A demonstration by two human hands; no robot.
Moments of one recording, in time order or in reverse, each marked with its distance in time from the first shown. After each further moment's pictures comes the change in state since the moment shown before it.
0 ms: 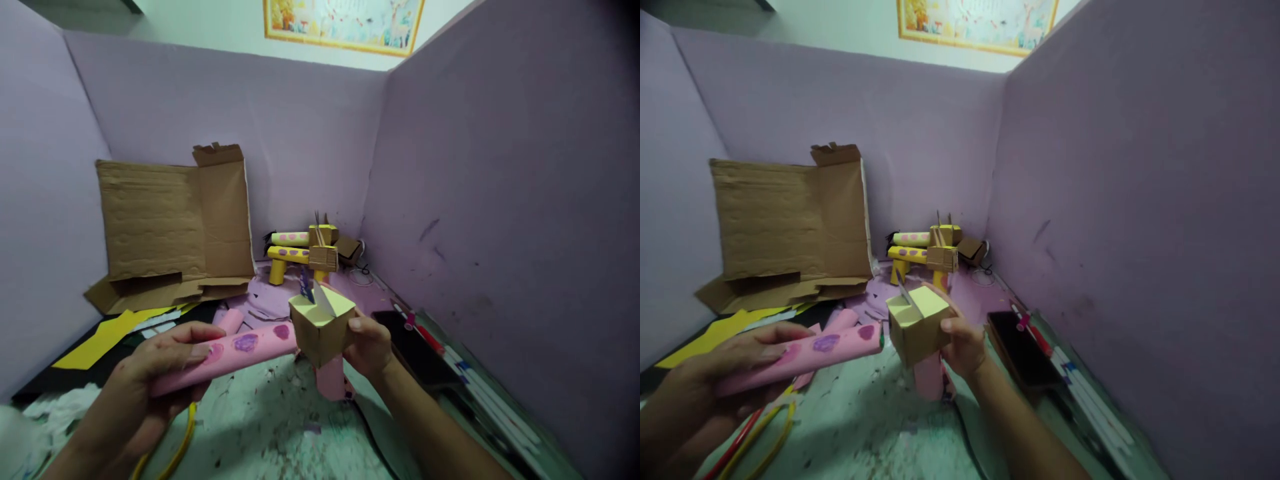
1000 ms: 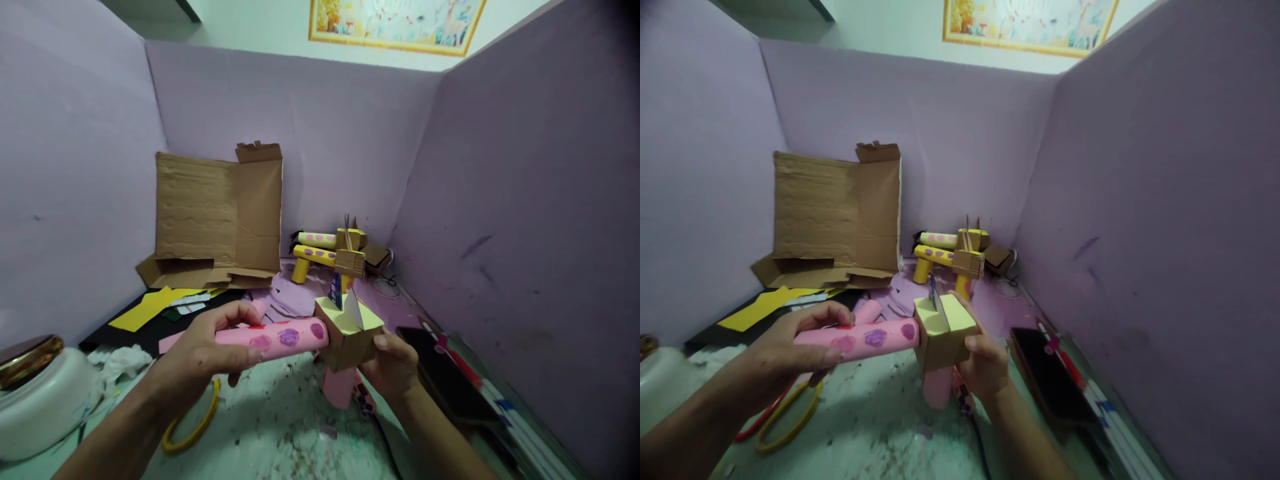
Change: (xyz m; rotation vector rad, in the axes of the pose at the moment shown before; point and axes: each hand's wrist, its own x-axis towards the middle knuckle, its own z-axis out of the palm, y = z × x) left_hand 0.010 -0.009 -0.005 0.257 -0.296 0.207; right_hand -0.005 0.009 -0.001 0.027 0.006 0.060
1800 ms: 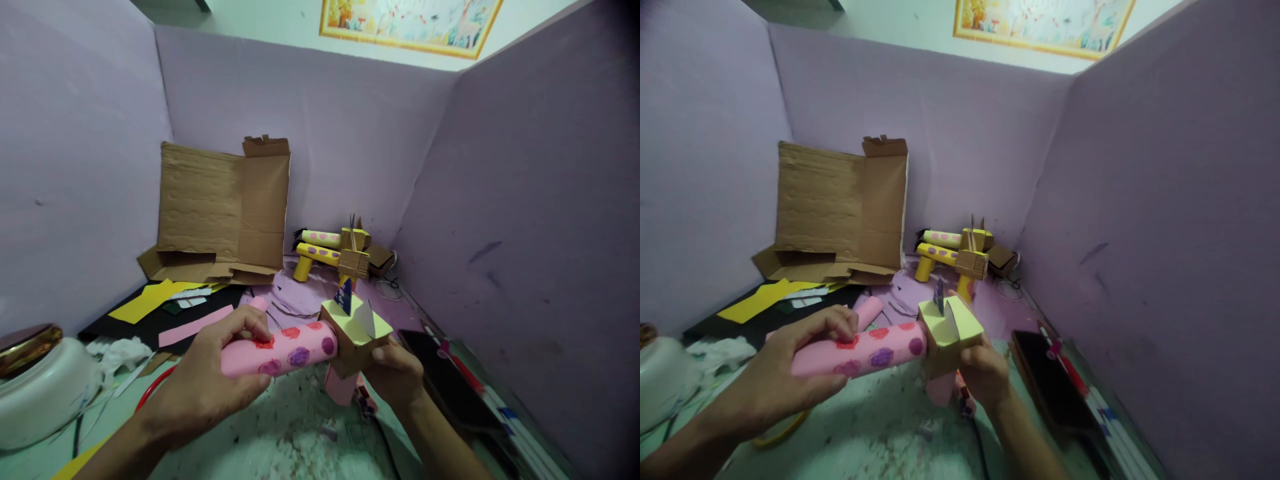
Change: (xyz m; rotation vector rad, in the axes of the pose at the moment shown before) left_hand -0.010 -0.009 0.004 0.484 0.157 0.300; right_hand -0.002 0.002 0.010 -0.183 -0.021 0.013
